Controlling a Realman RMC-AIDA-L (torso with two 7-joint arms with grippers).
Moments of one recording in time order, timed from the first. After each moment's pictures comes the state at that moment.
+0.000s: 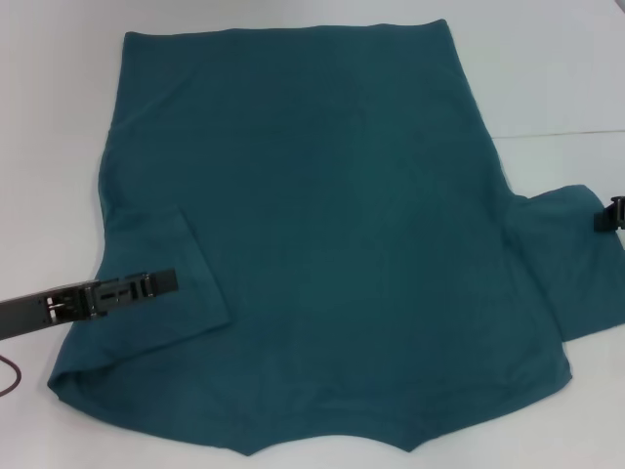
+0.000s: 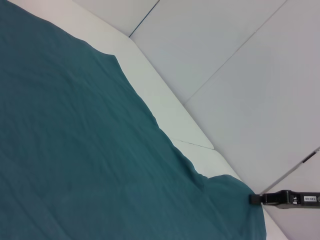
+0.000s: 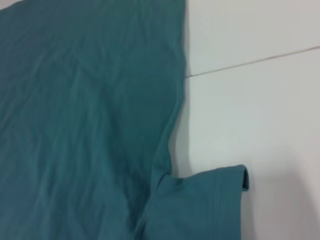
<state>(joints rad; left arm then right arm) -0.50 -2.12 0.48 0.82 2.12 1.61 -2.00 0.65 1.93 -0.63 -0.75 -2.56 -1.08 2.46</state>
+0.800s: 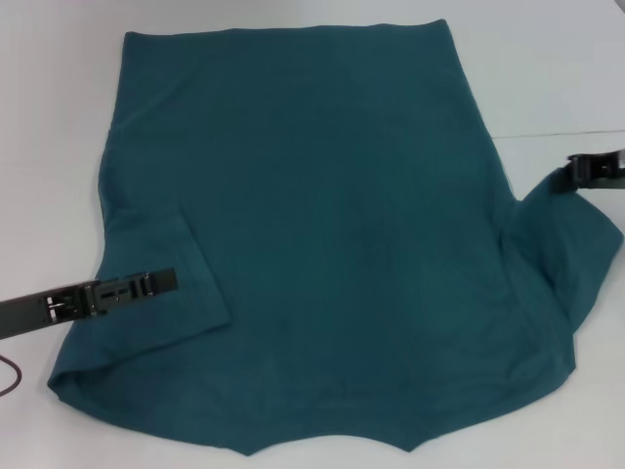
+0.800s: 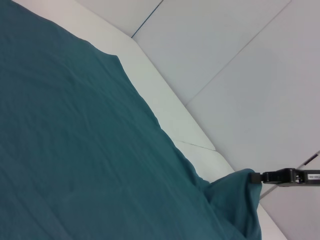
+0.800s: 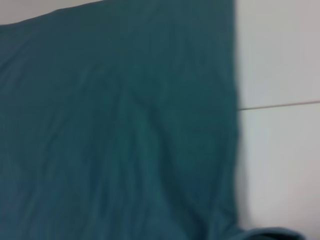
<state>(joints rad) -0.50 -2.12 0.48 0.82 2.12 1.60 -2.01 0.75 1.93 -0.67 -0.78 -2.59 -1.14 2.51</state>
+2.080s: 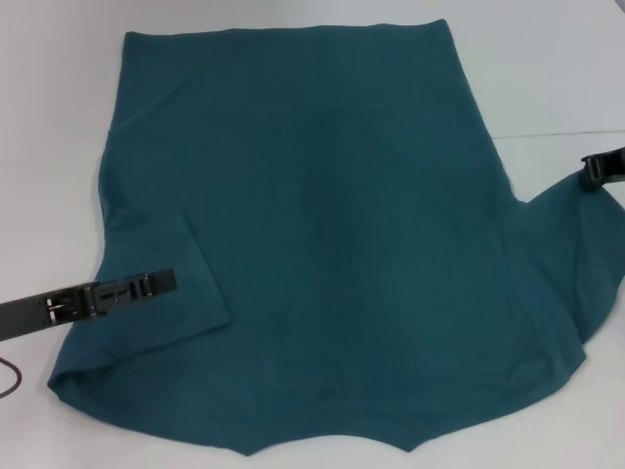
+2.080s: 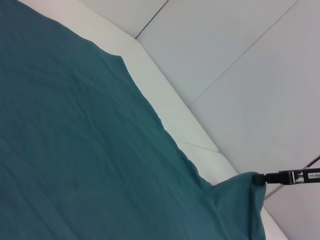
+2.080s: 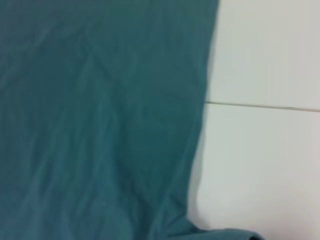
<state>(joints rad) -0.49 -2.12 0.48 0.82 2.12 1.59 -2.01 0.82 1.95 -0.74 -0.85 -2.86 -1.13 2.61</state>
